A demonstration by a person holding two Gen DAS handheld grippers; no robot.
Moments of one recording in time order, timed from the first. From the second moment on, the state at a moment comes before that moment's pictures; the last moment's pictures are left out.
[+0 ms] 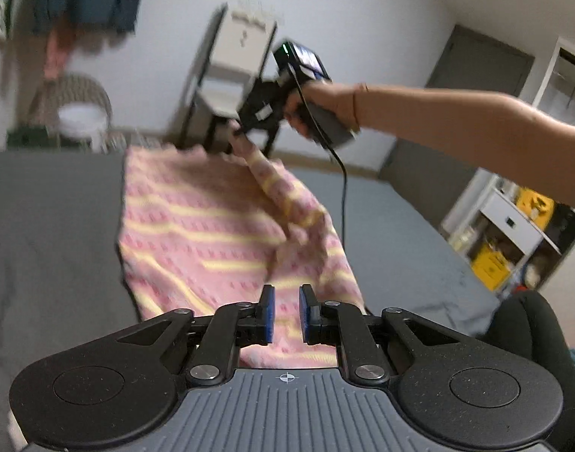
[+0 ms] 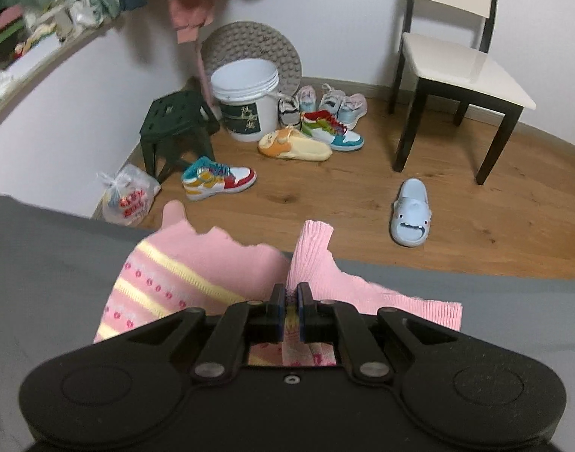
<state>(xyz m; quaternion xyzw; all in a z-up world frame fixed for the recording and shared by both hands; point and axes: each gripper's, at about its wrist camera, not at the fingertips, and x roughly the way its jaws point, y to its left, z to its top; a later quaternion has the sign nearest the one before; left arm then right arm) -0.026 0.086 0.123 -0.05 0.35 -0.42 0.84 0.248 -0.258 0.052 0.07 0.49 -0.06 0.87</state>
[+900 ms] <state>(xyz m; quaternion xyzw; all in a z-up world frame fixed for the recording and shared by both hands) 0.026 -0.025 0.061 0.10 0.39 -0.43 0.81 0.125 -0.275 0.034 0.04 0.47 0.08 0.88</state>
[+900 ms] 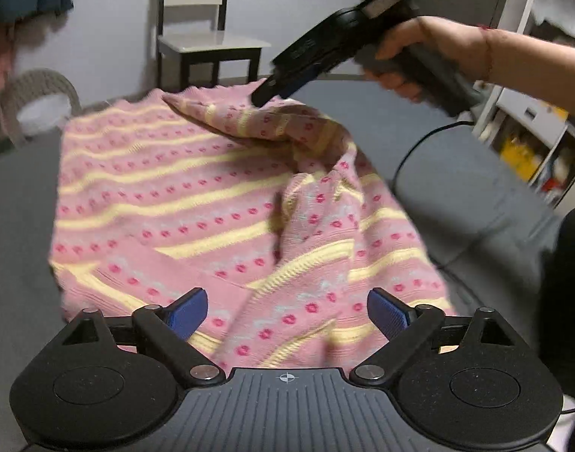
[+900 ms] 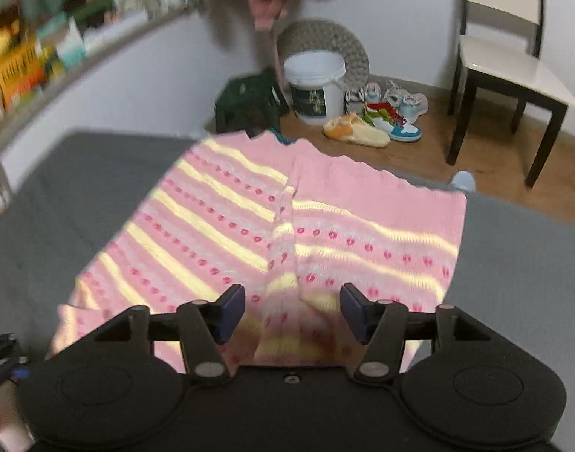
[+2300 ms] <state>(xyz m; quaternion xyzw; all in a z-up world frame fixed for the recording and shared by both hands) -0.029 0.045 0.085 0.04 0.40 -0.40 0.82 0.230 -0.210 0.007 0.00 0.52 -0.02 0.86</state>
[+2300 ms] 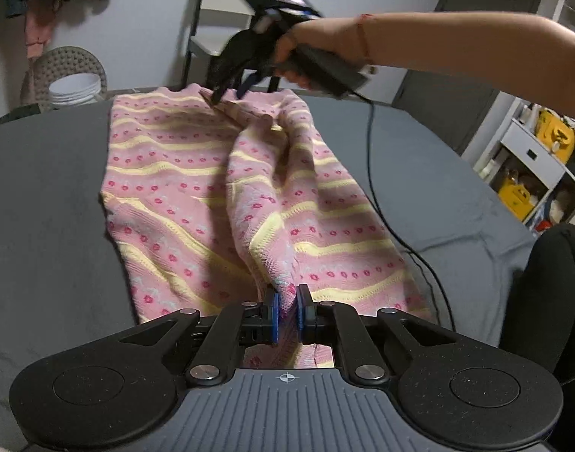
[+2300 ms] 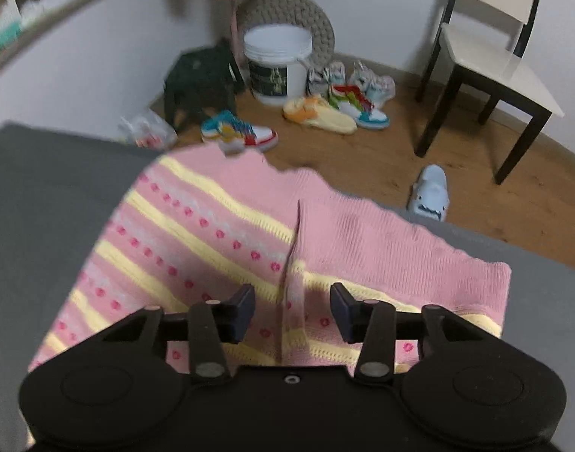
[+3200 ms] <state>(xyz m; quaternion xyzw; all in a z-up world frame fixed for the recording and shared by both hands) -0.019 0.104 0.081 -0.13 0.46 -0.28 0.84 0.320 -0.157 0.018 0.14 0.46 -0.01 0.88</state>
